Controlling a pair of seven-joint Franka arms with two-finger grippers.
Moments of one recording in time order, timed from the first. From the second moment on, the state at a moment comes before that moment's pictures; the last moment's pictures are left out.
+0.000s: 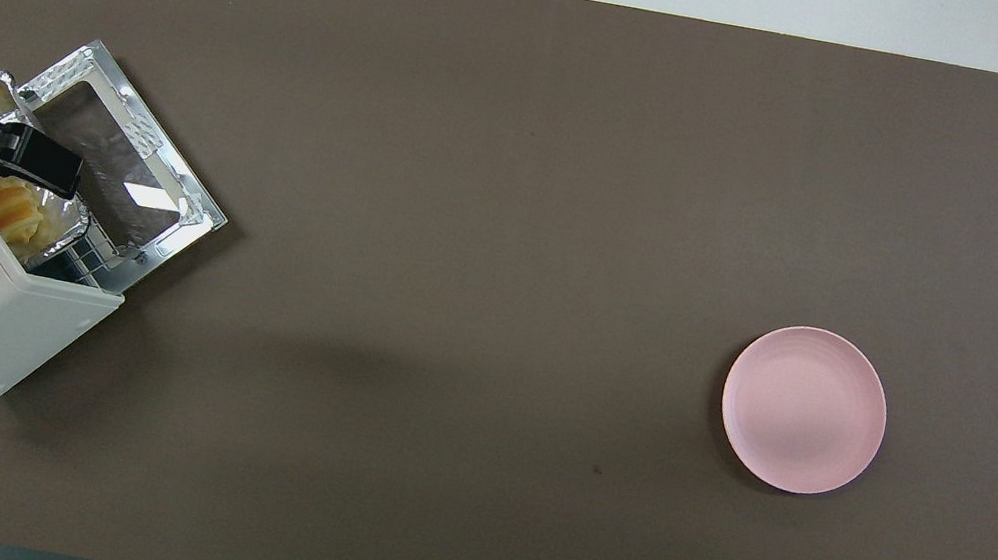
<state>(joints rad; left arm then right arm) 0.02 -0.03 -0.16 -1.62 0.02 1.52 0.03 -0.15 -0.04 -0.03 -1.66 0.00 1.57 -0.26</state>
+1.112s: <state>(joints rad) 0.00 0.11 -0.16 -1.62 0.06 1.69 -0.39 -0.15 -0.04 -0.03 -1.66 0.00 1.57 -0.26</state>
